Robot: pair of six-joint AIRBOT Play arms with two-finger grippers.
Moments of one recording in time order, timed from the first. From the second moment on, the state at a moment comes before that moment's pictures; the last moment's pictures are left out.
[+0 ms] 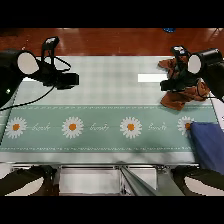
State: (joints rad) left arm -0.31 -1.24 1.27 1.46 -1.16 -1.79; right arm 0.21 -1.33 1.30 -1.73 1.29 1.73
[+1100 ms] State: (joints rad) left arm -0.30 -1.25 1.27 1.46 -1.02 -1.79; right arm 0.21 -1.33 1.30 -1.78 1.13 1.73
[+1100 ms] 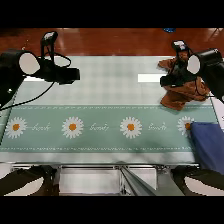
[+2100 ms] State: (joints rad) left arm -0.15 -1.28 1.27 1.49 -1.00 -1.83; right arm -0.30 -1.71 1.30 -1.74 0.62 1.84
